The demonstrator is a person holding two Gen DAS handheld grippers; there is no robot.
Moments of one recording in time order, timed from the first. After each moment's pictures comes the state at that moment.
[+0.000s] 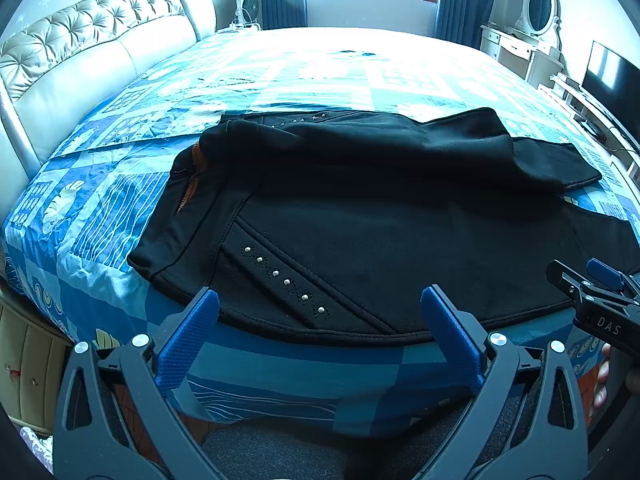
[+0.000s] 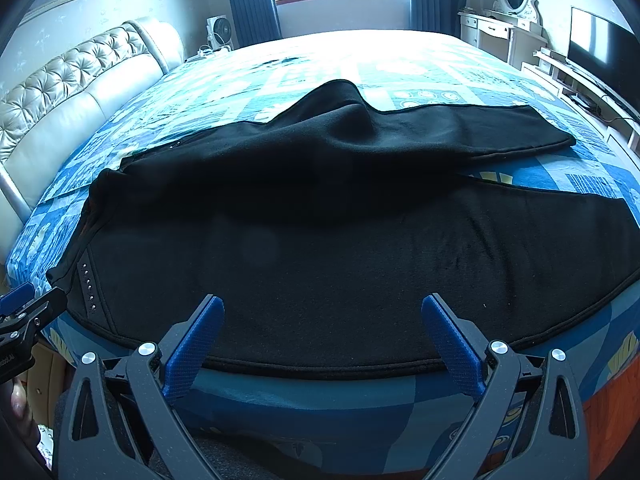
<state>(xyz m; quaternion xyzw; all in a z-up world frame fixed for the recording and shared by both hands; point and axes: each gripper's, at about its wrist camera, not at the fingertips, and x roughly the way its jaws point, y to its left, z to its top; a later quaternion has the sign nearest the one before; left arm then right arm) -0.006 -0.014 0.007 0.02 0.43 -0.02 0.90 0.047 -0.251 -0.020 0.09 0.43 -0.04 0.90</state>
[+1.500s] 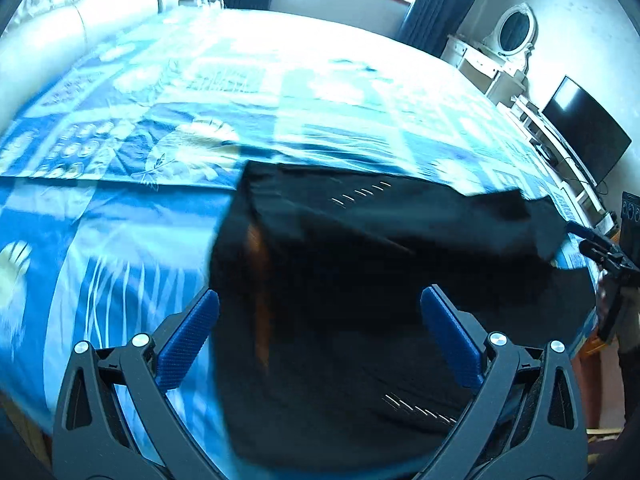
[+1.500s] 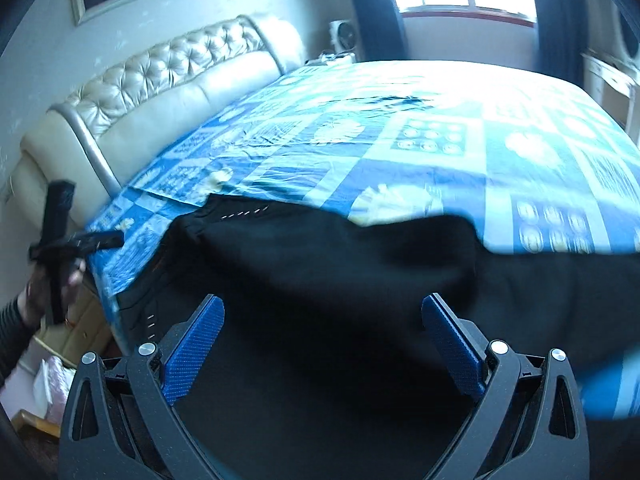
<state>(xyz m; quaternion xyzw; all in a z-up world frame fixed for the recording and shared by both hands) 0.179 0.149 0.019 -0.06 0.46 -0.16 0.87 0.210 -0.269 0.049 0.04 0.39 0.22 0.89</state>
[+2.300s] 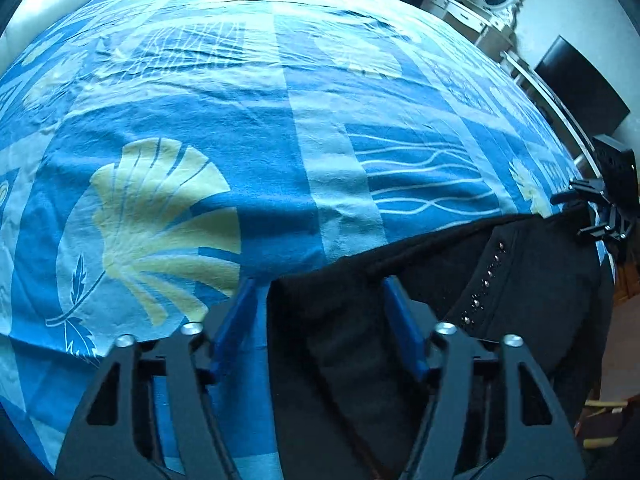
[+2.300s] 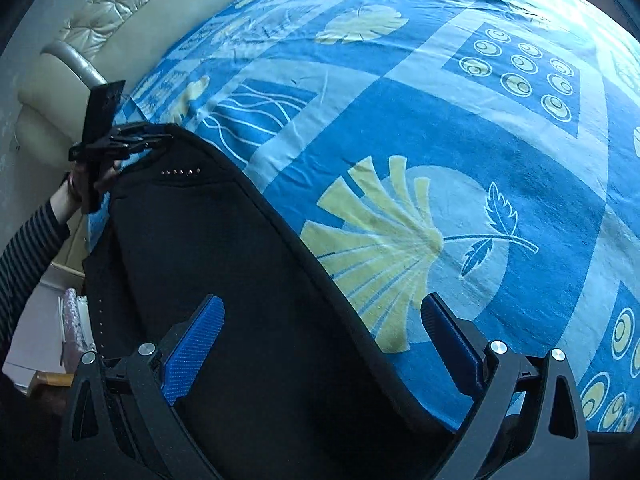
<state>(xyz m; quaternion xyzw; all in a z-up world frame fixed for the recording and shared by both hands) 0.353 0.145 -0.060 -0.01 0.52 -0.23 0.82 0.379 -0.251 -0.046 -0.03 0.60 0.31 0.74</state>
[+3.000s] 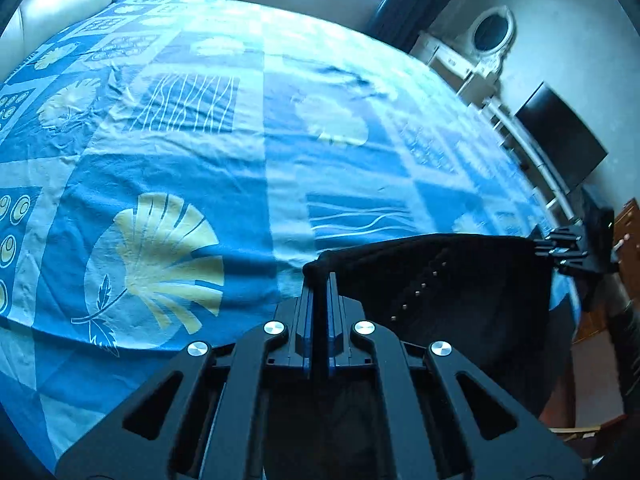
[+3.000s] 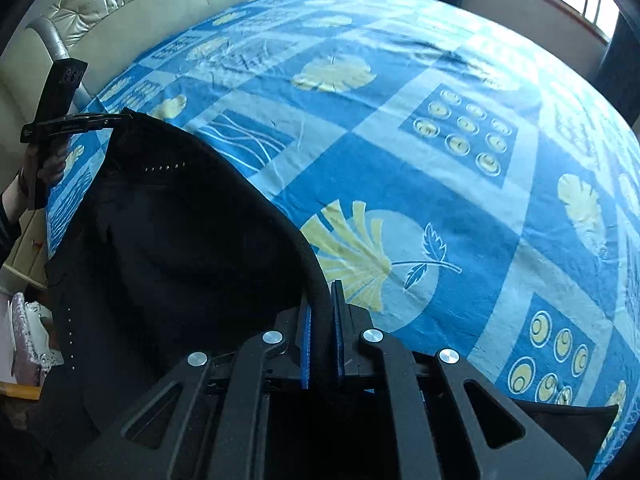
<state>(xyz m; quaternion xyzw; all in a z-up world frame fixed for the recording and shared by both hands) 0.331 0.159 0.014 -0.08 0.47 -0.24 0.85 0.325 -0.257 0.034 -0.12 0.49 0.21 0.84</state>
